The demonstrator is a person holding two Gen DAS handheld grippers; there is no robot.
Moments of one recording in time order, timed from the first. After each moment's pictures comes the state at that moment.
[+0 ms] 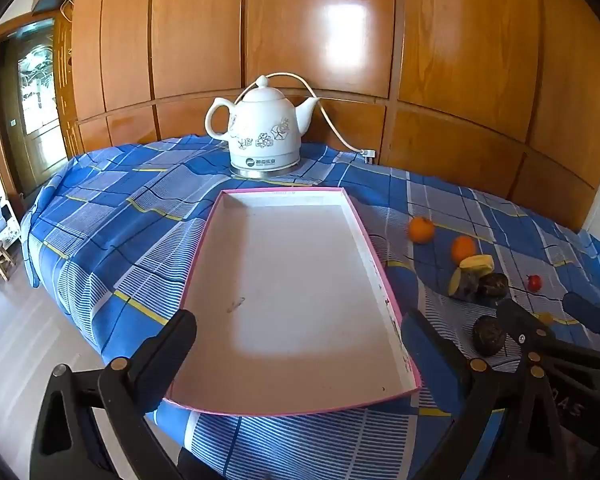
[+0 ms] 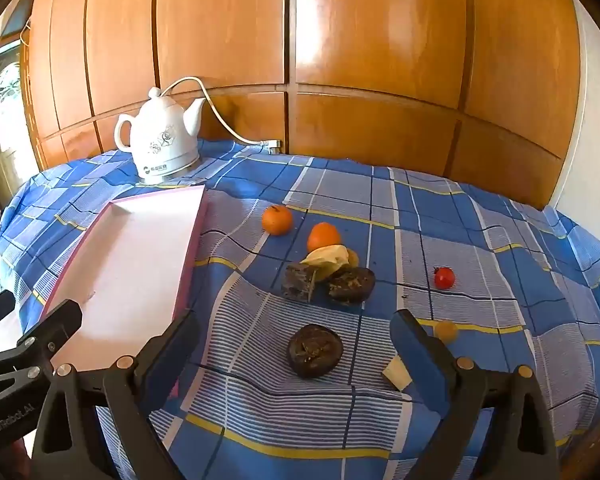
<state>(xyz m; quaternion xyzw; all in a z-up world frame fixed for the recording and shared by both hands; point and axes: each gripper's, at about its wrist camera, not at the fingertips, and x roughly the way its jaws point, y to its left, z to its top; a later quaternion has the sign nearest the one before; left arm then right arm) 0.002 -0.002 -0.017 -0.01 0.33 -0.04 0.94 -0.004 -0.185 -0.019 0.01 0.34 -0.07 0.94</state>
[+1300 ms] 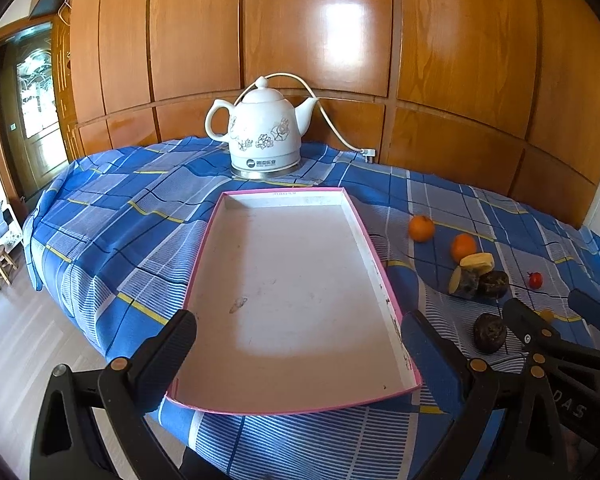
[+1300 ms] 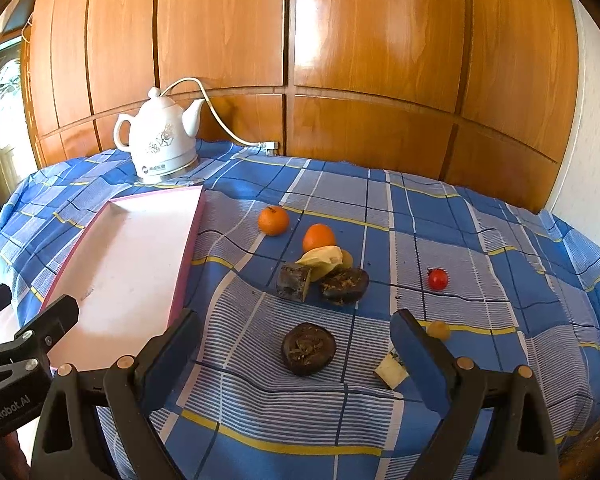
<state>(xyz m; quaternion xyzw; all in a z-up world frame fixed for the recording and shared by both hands) 0.002 -0.002 -0.014 0.00 0.33 -0.04 0.94 -0.008 -0.186 -0.018 0.00 0.32 -0.07 0.94</state>
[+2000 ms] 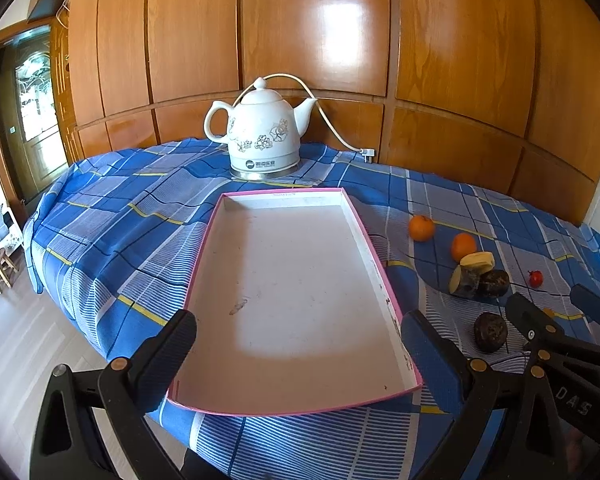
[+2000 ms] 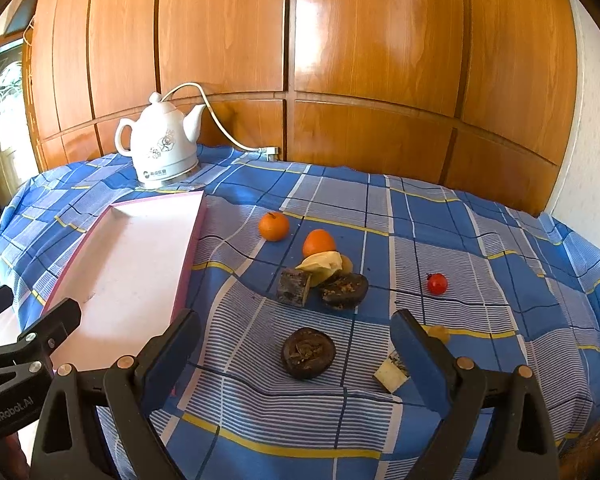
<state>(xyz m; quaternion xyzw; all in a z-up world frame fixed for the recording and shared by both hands) 0.001 -0.004 -0.013 0.01 0.33 -0.04 0.94 -0.010 -0.186 -0.016 0.00 0.32 -0.07 0.95</state>
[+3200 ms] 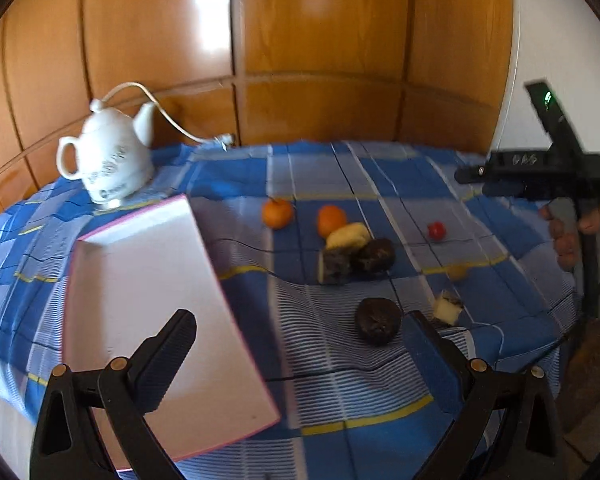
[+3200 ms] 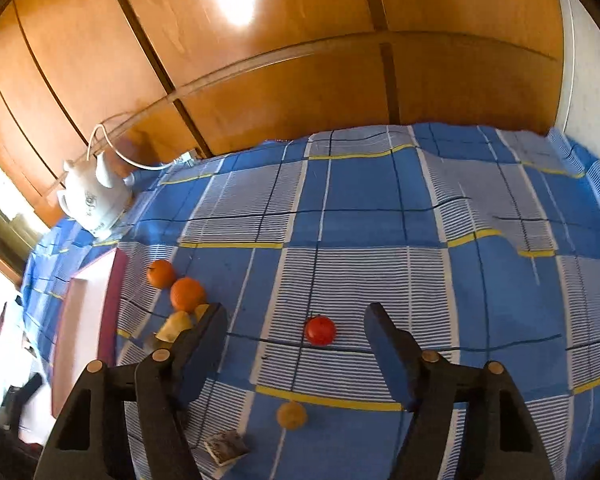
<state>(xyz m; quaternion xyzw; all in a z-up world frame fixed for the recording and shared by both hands) 0.029 -0.110 -0.011 0.09 0.37 -0.24 0.89 0.062 -0.403 -0.003 0.16 0.42 -0.04 0.89</state>
